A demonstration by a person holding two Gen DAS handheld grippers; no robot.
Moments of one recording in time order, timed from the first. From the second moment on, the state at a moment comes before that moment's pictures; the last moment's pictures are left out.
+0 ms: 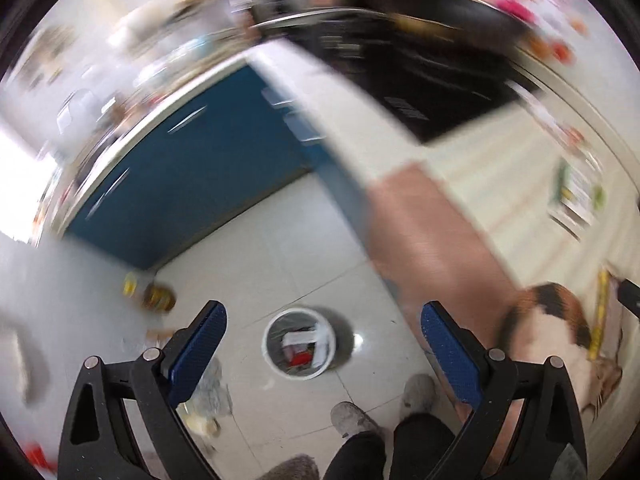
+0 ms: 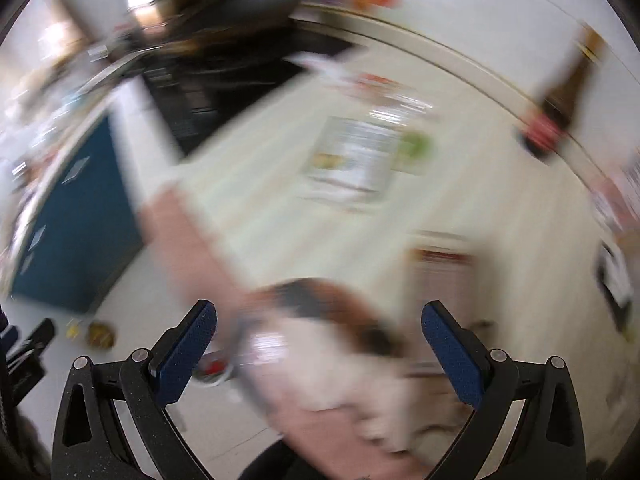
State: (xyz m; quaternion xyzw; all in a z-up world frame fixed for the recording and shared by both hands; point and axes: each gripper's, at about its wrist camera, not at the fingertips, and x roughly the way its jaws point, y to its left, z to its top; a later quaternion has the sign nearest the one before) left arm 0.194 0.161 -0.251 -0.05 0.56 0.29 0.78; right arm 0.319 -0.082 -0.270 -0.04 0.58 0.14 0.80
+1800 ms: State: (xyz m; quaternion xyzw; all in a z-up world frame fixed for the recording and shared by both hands) left arm 0.261 0.150 -0.218 -0.10 0.53 0.13 0.83; right arm 0.377 -0.094 -0.262 0.04 0.55 0.16 0.82
